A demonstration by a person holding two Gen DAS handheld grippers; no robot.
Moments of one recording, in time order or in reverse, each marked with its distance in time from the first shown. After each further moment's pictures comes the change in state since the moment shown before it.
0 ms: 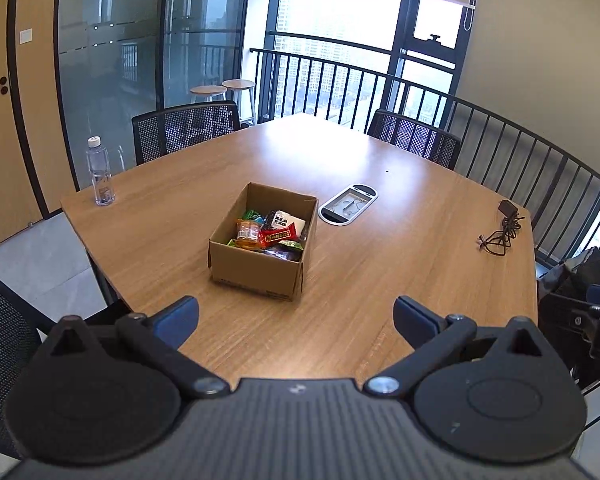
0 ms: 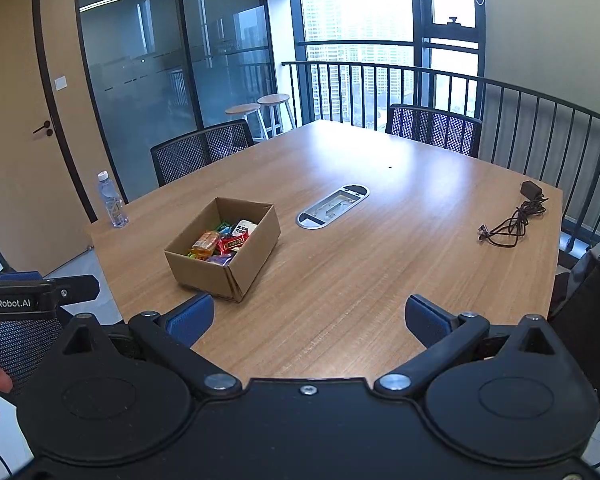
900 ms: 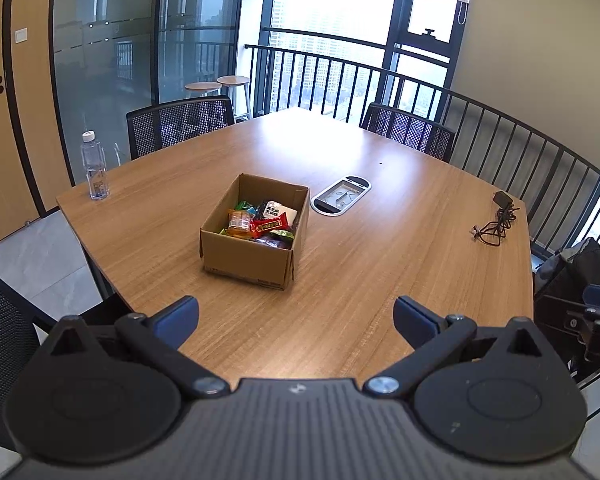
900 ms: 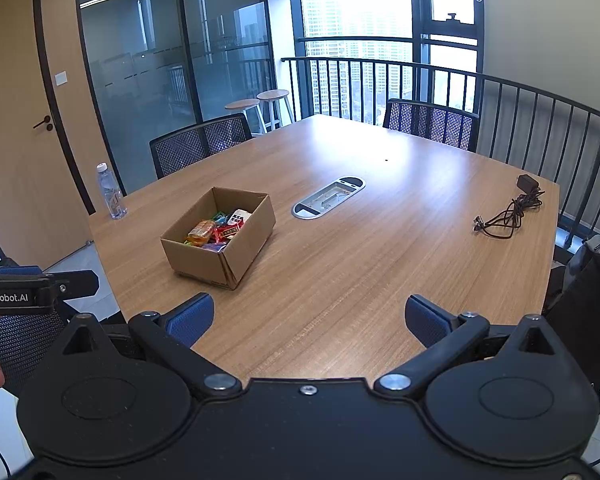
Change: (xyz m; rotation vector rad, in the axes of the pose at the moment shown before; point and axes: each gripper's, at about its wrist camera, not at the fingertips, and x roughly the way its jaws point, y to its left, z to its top) left arm 0.000 -0.010 -0.011 0.011 0.012 -0.009; right arm 0.000 -0.009 -0.012 0.002 0.013 -0.002
